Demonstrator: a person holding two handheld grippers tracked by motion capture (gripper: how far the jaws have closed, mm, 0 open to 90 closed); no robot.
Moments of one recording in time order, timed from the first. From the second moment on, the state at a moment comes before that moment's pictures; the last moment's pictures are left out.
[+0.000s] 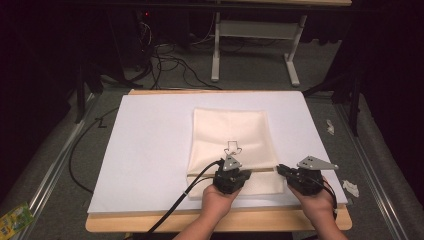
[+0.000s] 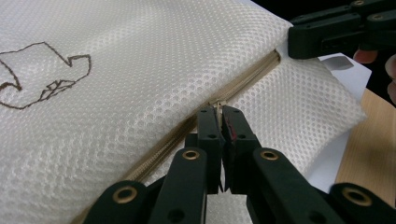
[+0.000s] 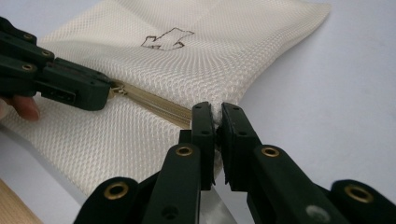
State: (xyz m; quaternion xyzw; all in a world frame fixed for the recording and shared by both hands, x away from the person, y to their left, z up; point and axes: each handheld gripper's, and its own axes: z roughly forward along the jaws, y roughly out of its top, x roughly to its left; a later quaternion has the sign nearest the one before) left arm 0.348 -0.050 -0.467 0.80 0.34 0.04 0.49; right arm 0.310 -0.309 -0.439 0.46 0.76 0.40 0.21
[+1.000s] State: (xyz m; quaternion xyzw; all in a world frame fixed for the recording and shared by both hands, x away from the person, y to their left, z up) left arm 0.357 0.165 -0.452 0.80 0.39 0.20 0.41; right arm 0.312 -0.365 -0.443 0.52 0.70 0.40 0.29
